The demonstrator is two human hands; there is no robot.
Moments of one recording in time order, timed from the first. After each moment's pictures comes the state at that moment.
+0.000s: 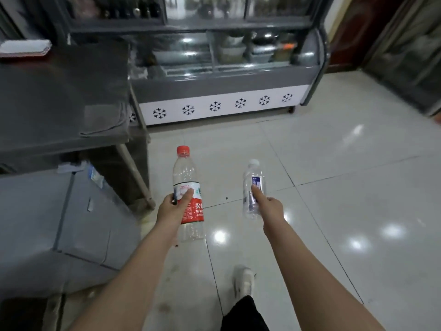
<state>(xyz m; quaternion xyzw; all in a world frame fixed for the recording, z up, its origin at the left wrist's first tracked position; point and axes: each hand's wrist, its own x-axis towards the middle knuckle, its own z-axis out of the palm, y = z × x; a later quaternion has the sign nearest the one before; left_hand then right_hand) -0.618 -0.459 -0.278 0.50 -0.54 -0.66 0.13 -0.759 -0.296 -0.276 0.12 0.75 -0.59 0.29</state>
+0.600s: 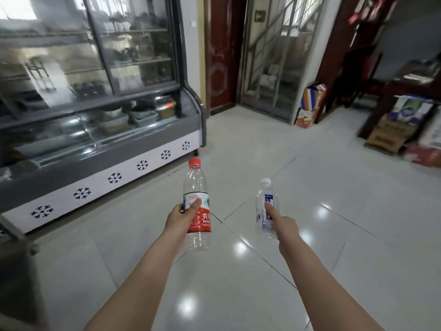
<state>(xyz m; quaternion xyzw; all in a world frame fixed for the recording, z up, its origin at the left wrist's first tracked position) -0.881 -0.260 -0.190 0.25 -0.67 -0.70 0.00 -0.913 -0.026 -0.200 0.26 0.69 -0.67 0.10</state>
